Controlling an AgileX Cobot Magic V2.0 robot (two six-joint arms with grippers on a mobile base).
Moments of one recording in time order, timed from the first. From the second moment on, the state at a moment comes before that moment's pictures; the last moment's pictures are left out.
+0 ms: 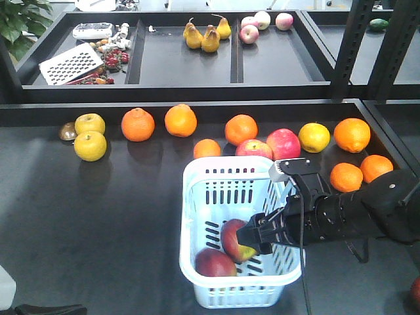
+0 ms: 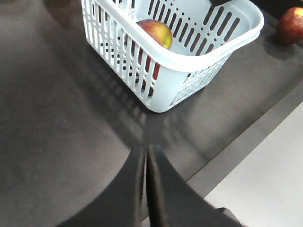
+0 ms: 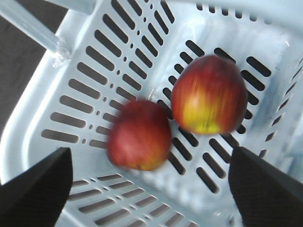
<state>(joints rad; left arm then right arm) -0.48 0.68 -0.20 -0.88 0.33 0.76 0.29 1.59 -0.77 1.04 0.47 -0.97</state>
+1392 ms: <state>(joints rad) -0.48 0.68 -0.20 -0.88 0.33 0.76 -0.14 1.23 -0.77 -0.29 0.89 0.20</state>
